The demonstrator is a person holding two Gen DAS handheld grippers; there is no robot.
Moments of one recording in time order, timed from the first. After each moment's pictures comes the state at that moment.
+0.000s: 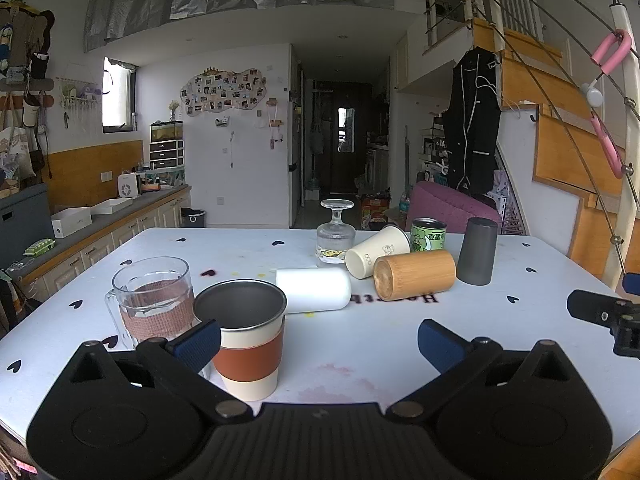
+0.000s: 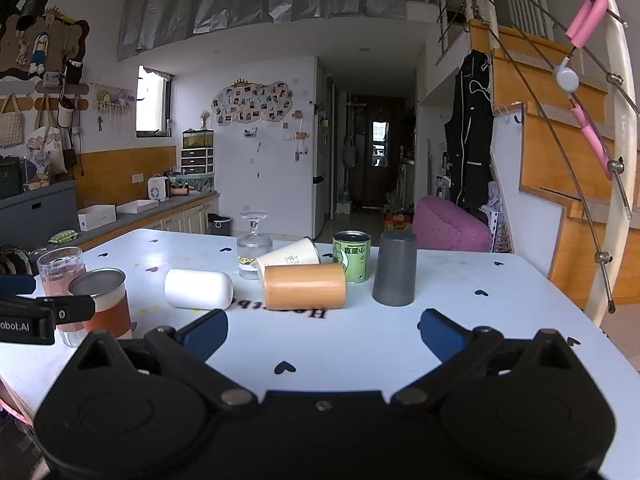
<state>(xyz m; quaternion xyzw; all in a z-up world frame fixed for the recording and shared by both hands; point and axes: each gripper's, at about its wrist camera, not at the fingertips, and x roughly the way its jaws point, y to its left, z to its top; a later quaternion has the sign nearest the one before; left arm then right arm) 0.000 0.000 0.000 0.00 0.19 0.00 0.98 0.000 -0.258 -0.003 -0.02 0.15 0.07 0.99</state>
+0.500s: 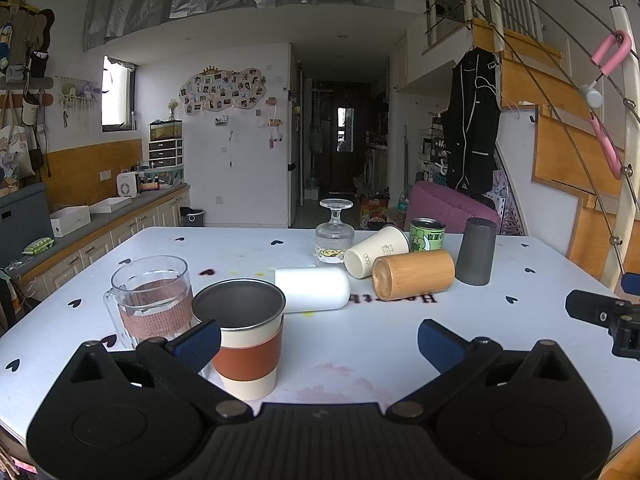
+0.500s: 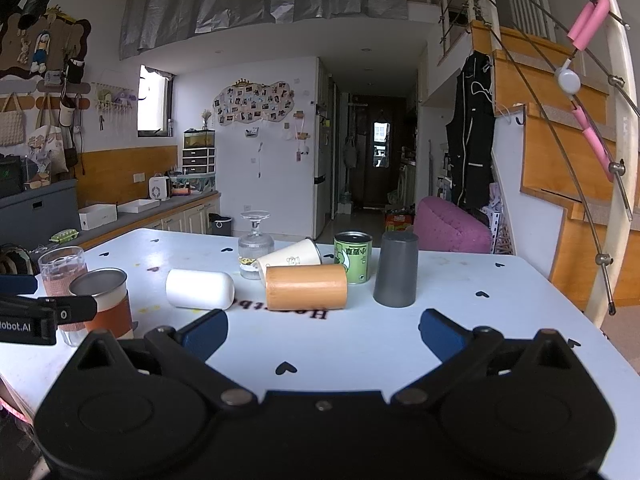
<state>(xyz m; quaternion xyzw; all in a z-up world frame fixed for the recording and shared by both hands) 0.000 0.000 0.000 0.00 0.19 0.00 0.98 0.001 -0.253 -0.005 -0.02 0.15 0.07 0.99</state>
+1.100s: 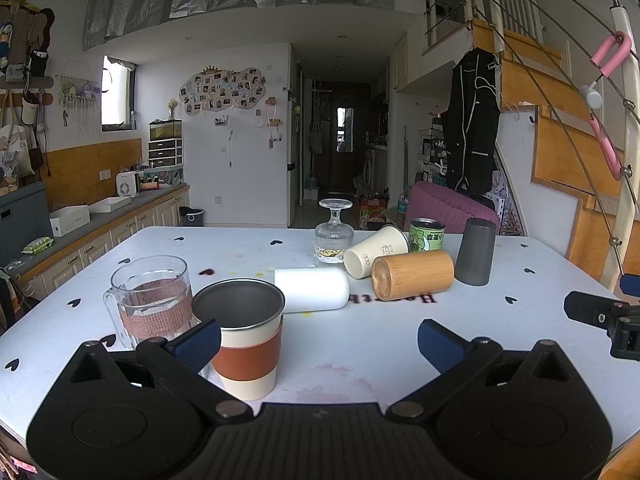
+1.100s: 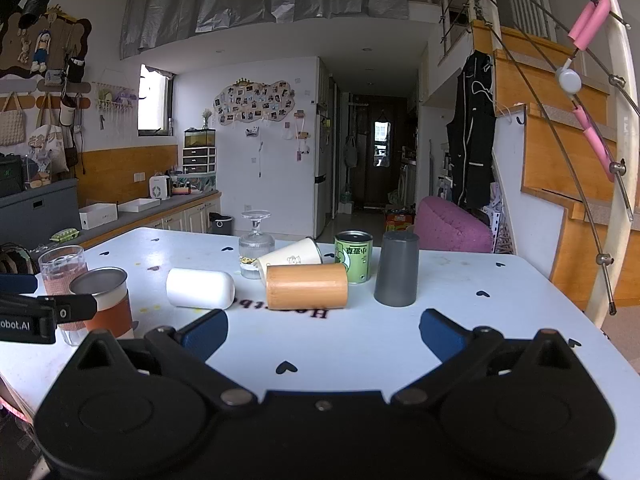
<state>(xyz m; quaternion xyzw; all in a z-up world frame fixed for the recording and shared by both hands) -0.003 -0.007 0.000 0.00 0.19 0.00 0.98 0.004 -0.245 -0.005 -0.02 0.15 0.07 0.99</state>
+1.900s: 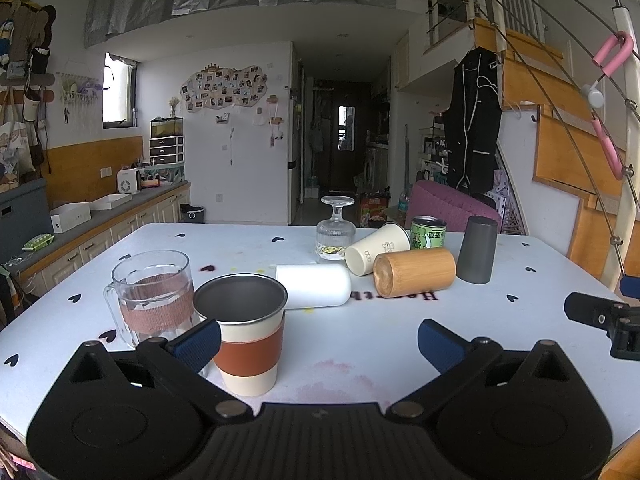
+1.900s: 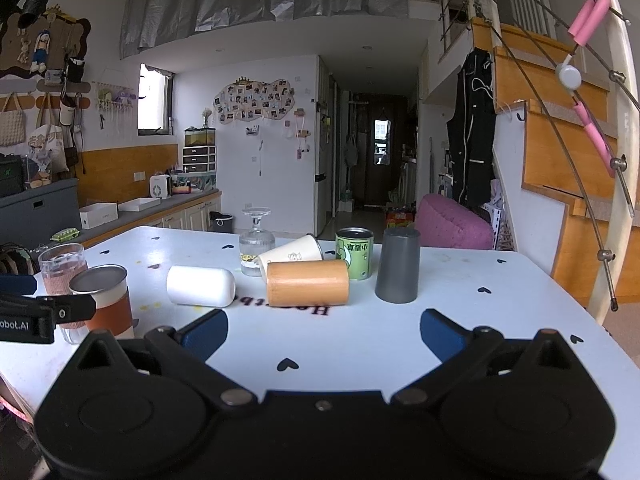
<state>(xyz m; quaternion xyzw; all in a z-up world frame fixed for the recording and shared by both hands) -0.002 -0.003 -0.003 0.00 0.19 0.00 0.98 -0.002 -0.251 -0.007 -0.02 0.15 0.07 0.99</state>
